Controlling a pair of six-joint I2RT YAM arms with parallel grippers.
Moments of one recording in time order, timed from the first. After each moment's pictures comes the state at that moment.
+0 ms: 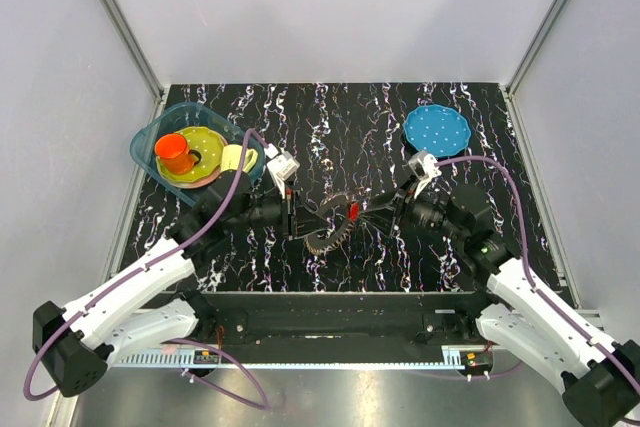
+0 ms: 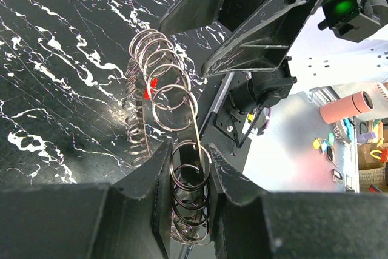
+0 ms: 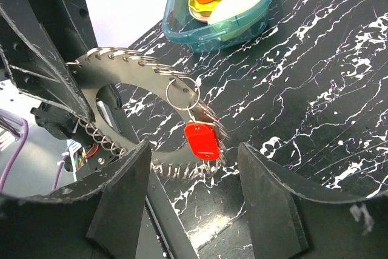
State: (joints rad) left arm -0.75 0.91 0.77 -0.11 0.53 -0.48; right arm 0.54 0.75 0.55 0.13 -0.52 0.38
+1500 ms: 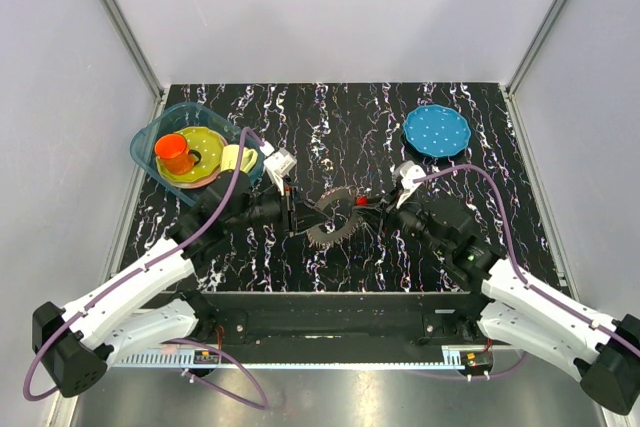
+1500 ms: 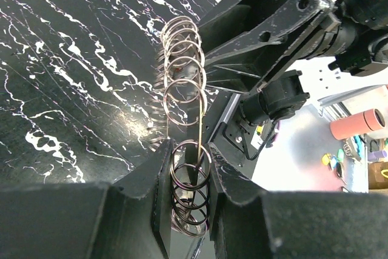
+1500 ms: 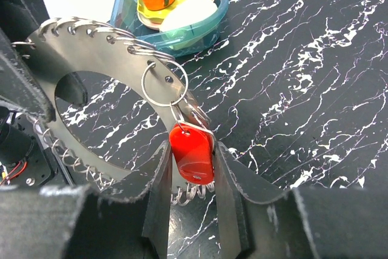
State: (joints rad) left arm -0.75 0.91 0.77 -0.10 0.47 -0.50; right arm 0.77 0.80 0.50 0.22 -0.11 0.21
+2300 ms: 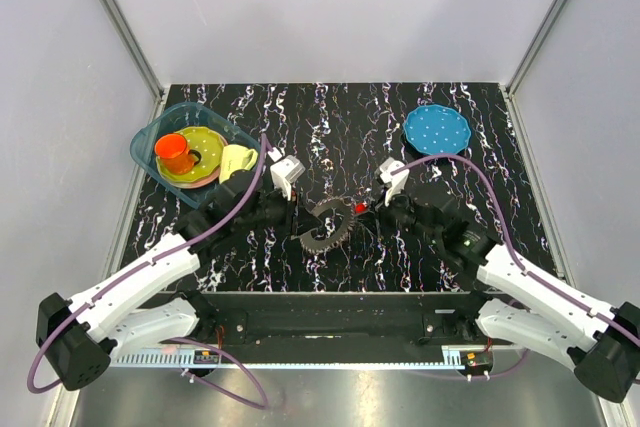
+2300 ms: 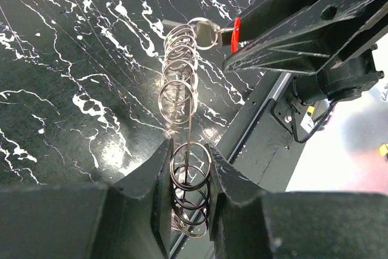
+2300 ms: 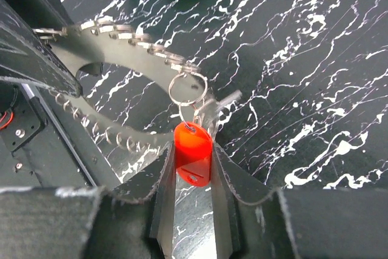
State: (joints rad) left arm -0.75 0.96 0.78 -0.25 0.36 -0.36; right arm 0.77 0.89 0.66 -0.11 -0.14 0.16
